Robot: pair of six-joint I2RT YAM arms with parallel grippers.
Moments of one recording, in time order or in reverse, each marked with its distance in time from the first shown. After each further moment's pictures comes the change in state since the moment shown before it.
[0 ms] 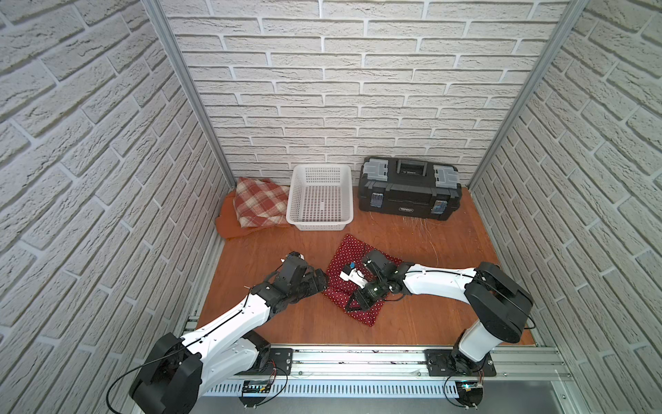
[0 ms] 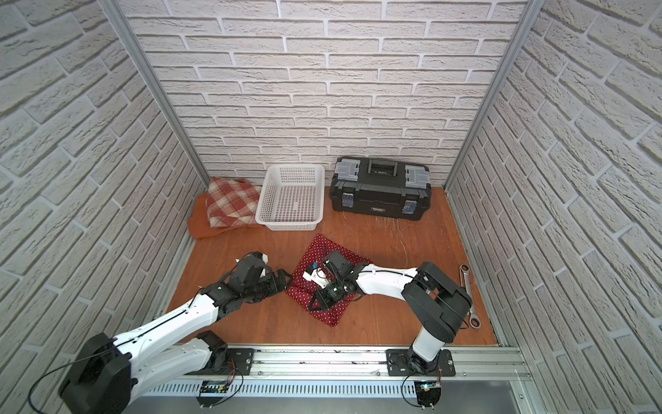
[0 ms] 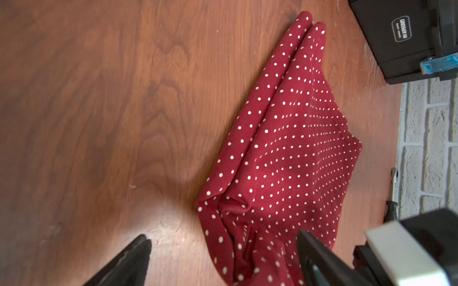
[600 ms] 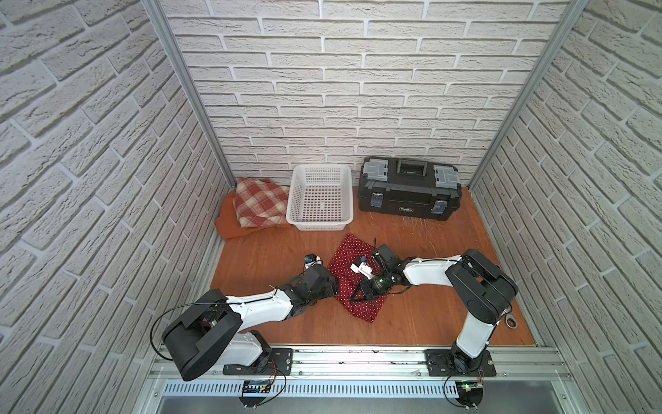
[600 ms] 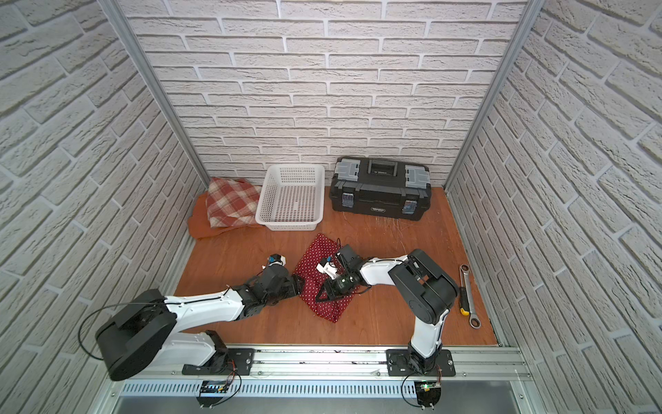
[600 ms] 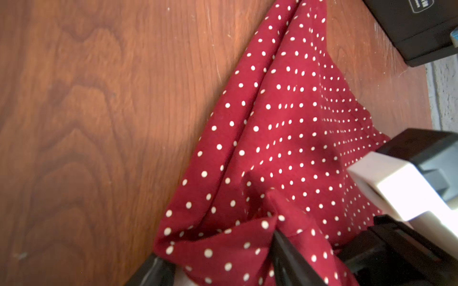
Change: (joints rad) left arm -0.132 0.087 -0.001 0.083 -0.052 -0.026; right arm -0.146 0.153 -0.023 0.104 -0.093 0.087
